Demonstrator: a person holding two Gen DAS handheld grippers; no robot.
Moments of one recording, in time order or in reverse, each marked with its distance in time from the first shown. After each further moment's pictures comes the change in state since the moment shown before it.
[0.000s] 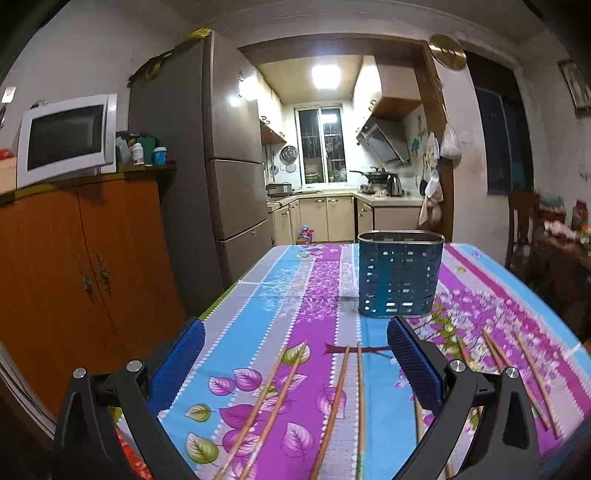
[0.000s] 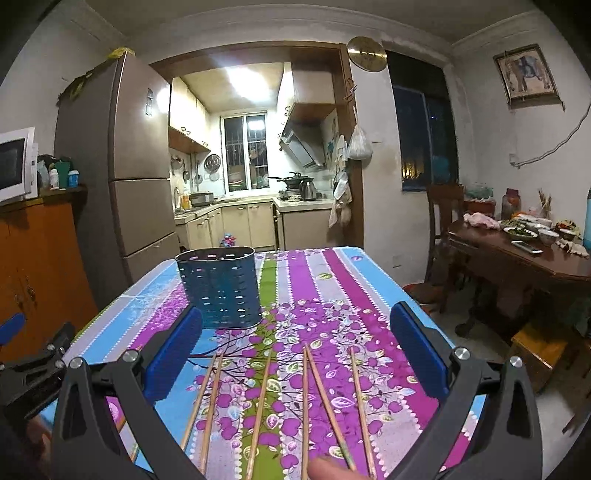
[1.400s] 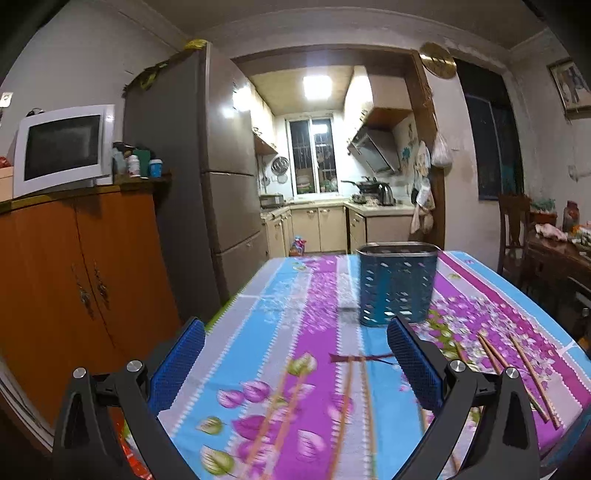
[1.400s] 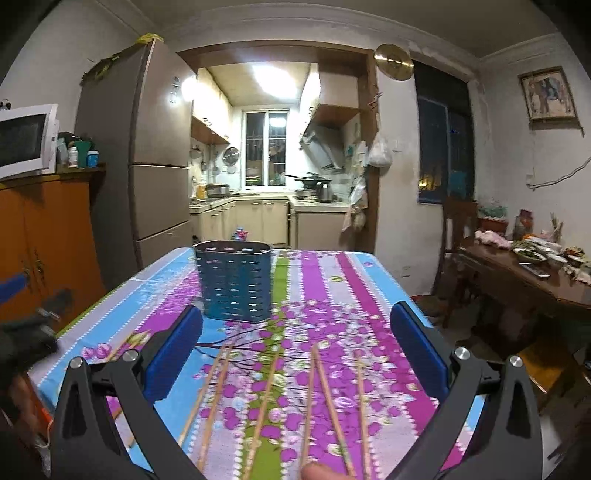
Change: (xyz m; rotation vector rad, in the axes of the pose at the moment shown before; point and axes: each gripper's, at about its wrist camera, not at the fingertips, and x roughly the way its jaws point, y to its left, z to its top) left arm -0.011 0.033 0.008 -0.008 -0.061 -0.039; right arm -0.013 0.010 0.003 -0.106 -0.002 0.024
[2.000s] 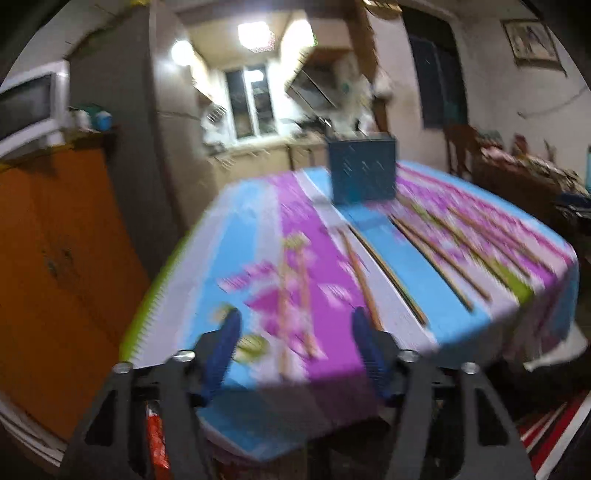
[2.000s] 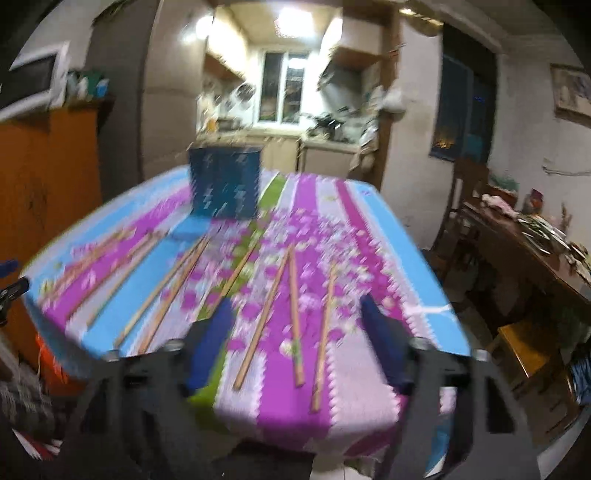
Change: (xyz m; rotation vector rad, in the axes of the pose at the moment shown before) left arm -0.016 0.061 -0.114 0.171 0.259 -0.258; right arm -0.002 -0.032 -0.084 -0.120 0.275 0.063
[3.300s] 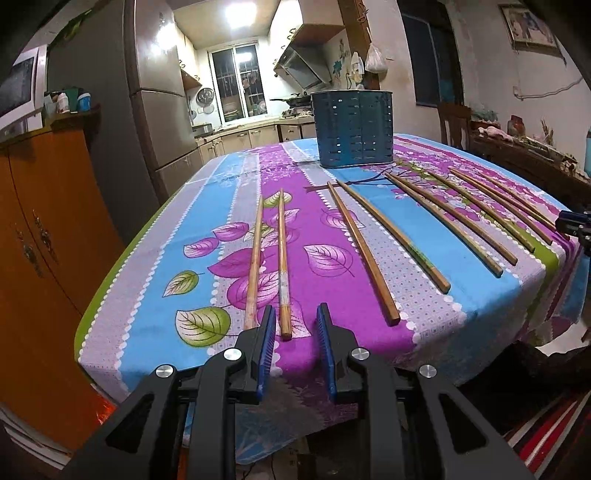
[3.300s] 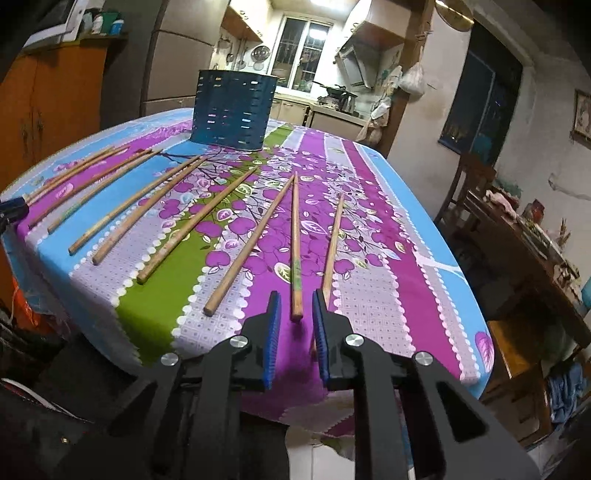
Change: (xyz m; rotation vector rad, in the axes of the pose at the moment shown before) left arm 0.050 -0.013 -0.018 0.010 0.053 -0.012; right arm 0.037 0.005 -0.050 -0.130 0.112 -0.063
